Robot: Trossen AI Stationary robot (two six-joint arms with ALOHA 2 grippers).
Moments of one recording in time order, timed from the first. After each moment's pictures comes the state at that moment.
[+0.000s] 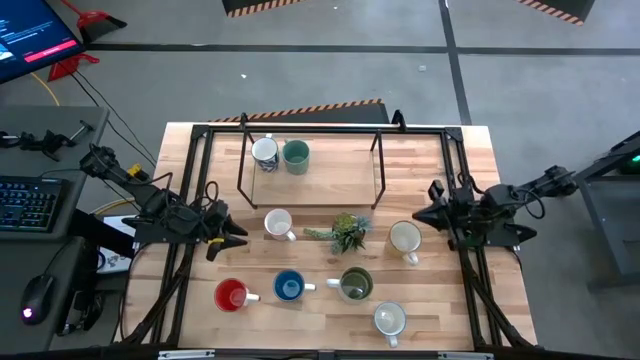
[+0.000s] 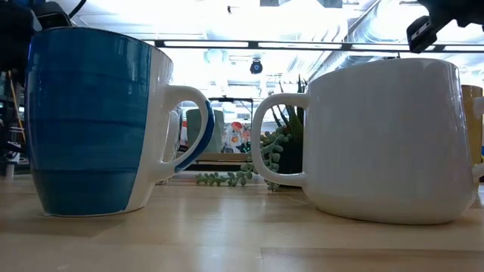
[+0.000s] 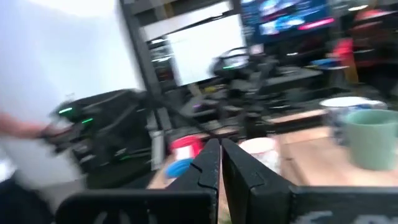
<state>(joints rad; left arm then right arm) -0.56 0.38 0.24 -0.34 -0.36 -0.78 0.40 0.20 0.23 0.12 0.27 0.21</state>
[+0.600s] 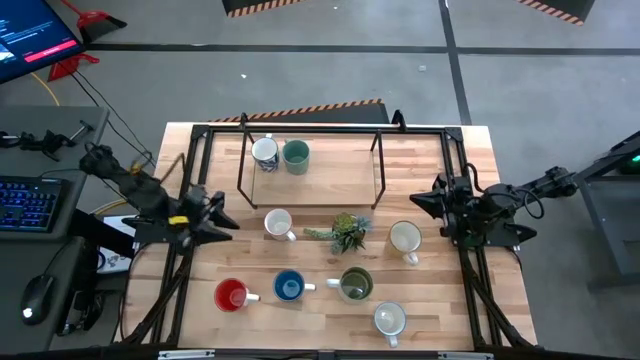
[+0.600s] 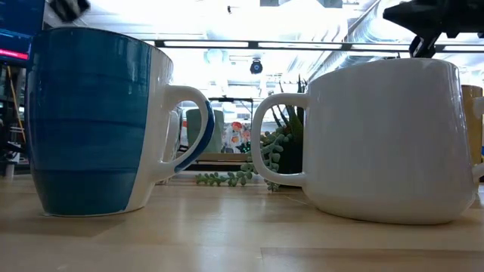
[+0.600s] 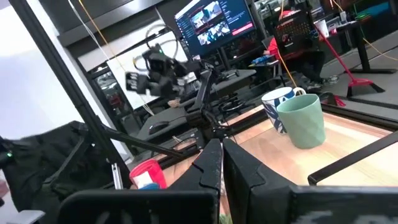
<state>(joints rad) -0.57 0.40 0.48 -0.10 -0.26 -0.54 0.39 0.20 0.23 0.11 0.52 0.37</state>
